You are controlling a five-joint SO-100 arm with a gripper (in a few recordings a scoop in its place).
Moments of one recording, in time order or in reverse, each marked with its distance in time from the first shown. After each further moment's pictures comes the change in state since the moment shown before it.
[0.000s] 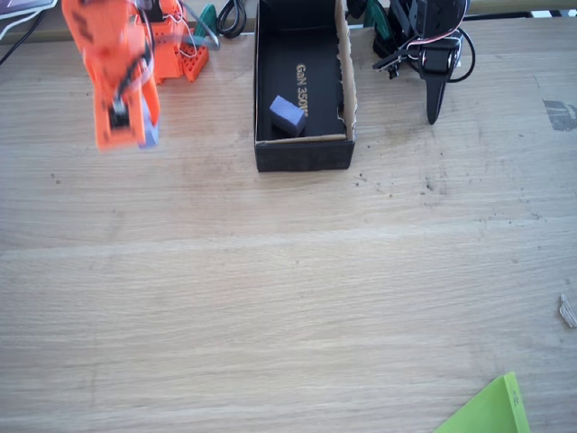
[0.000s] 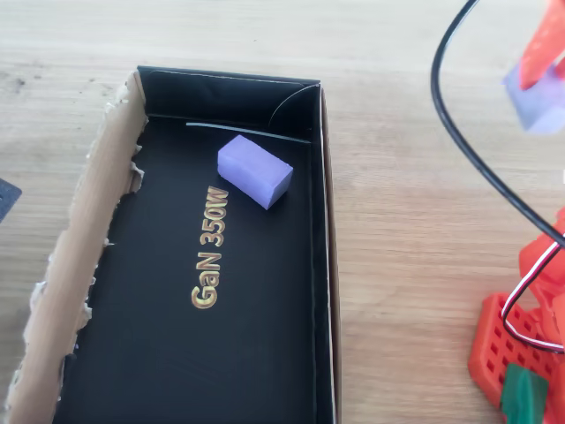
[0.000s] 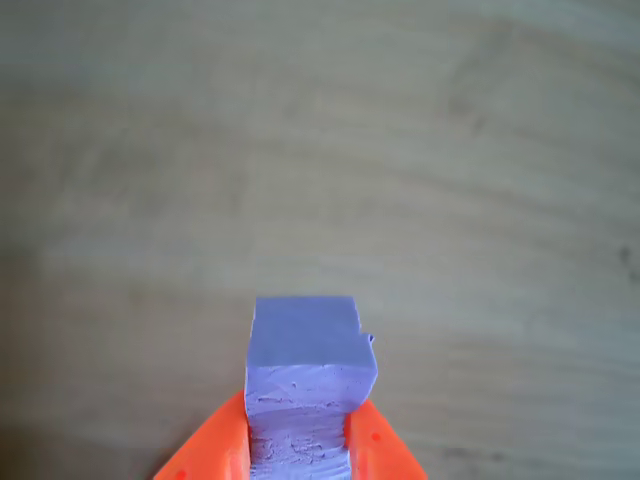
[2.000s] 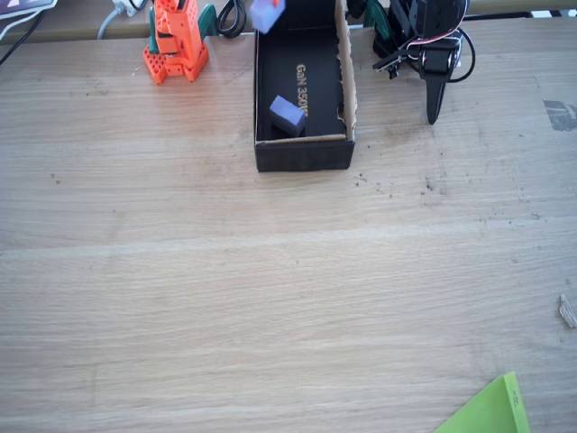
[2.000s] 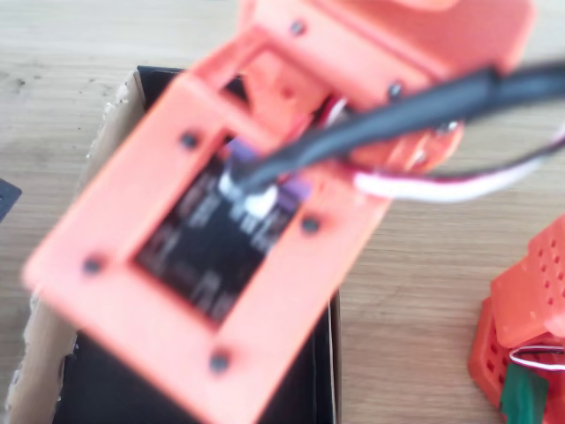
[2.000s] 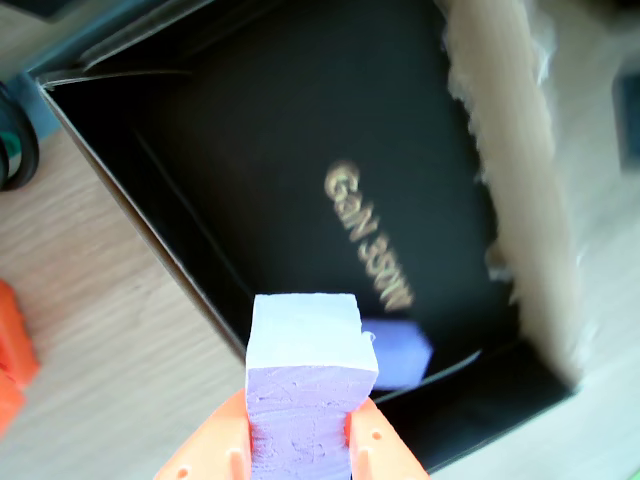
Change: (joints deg) arm -83.1 -19.6 -23.5 0.3 58.0
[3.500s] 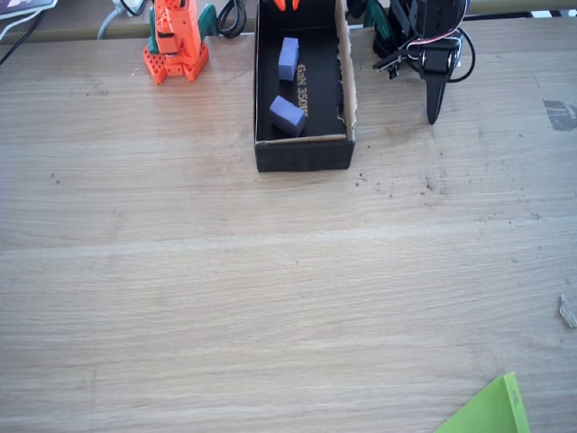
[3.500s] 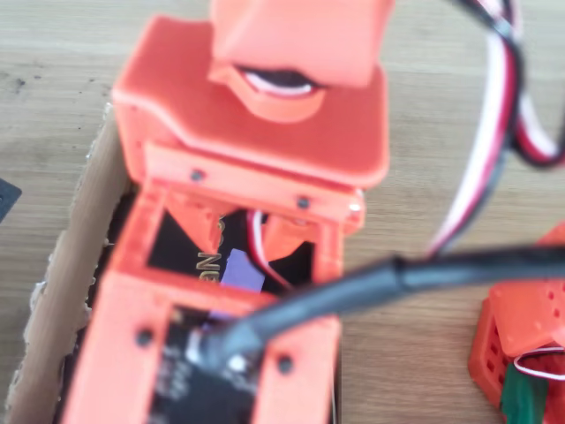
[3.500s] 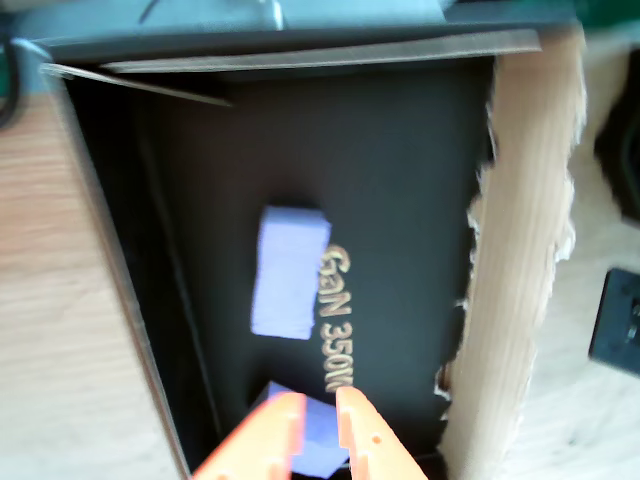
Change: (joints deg) arm -4.1 -7.6 -1.9 -3.7 15.7
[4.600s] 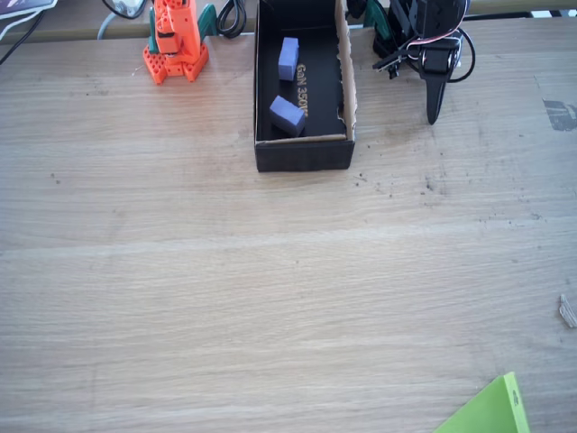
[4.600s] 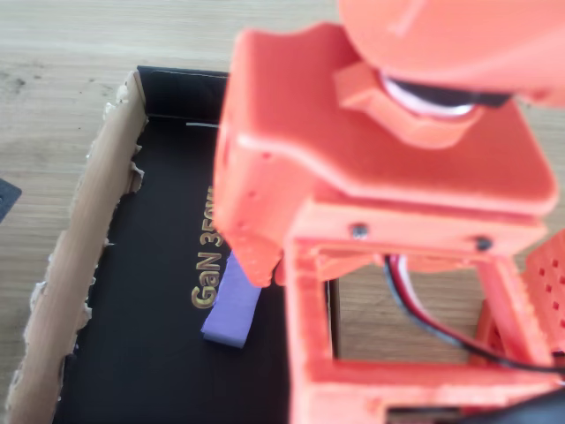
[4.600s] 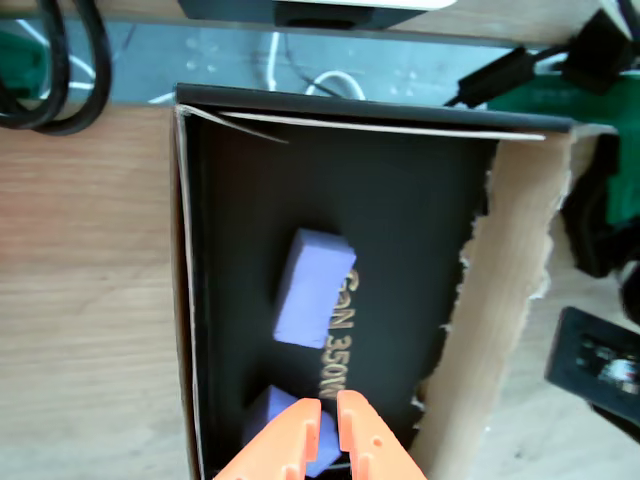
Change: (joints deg) arm -3.6 12.0 9.2 -0.1 2.9
